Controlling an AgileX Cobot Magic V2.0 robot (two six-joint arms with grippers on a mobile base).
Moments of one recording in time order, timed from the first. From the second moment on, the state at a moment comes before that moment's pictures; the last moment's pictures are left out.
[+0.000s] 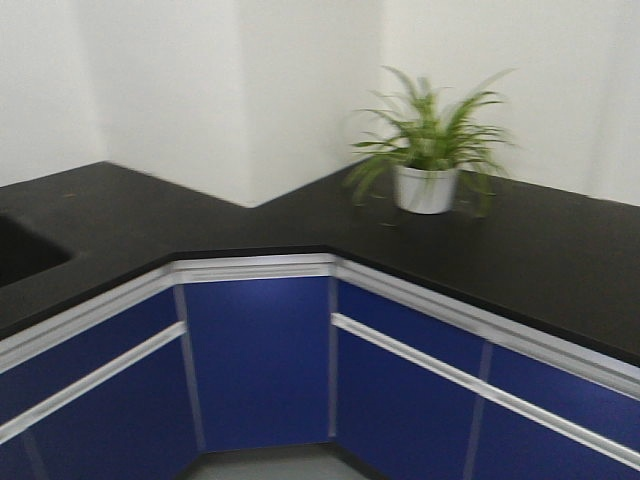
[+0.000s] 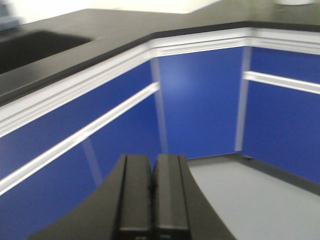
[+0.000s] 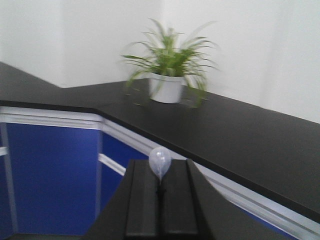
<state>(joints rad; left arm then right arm) -0.07 -0.01 0.03 -0.02 0.01 0.05 -0.05 0.40 -0.25 -0.76 -0.09 0.63</state>
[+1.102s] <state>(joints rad) -0.07 -0.01 0.03 -0.02 0.01 0.05 -0.05 0.40 -0.25 -0.76 -0.09 0.63</state>
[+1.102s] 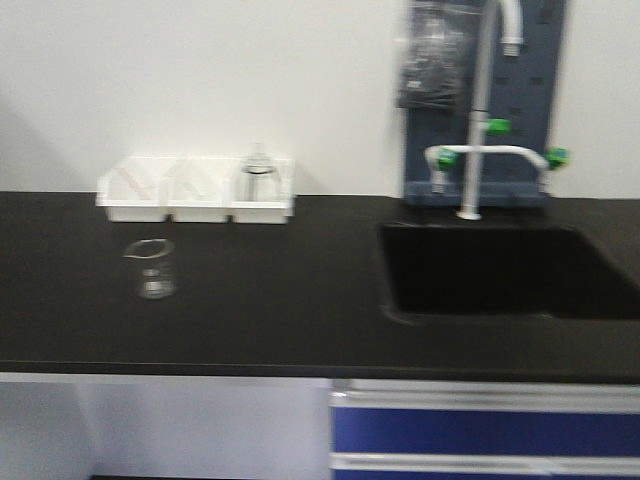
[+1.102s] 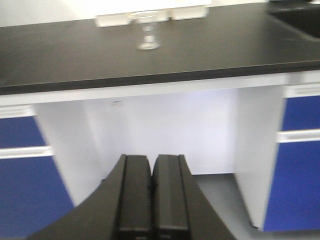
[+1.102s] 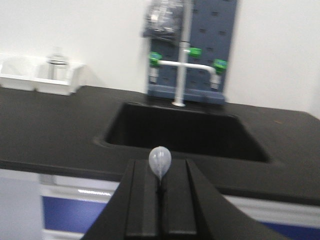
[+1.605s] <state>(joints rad) -0.07 -0.01 0.03 -0.02 0.01 0.05 -0.05 0.40 -0.25 -0.76 -0.09 0.63</state>
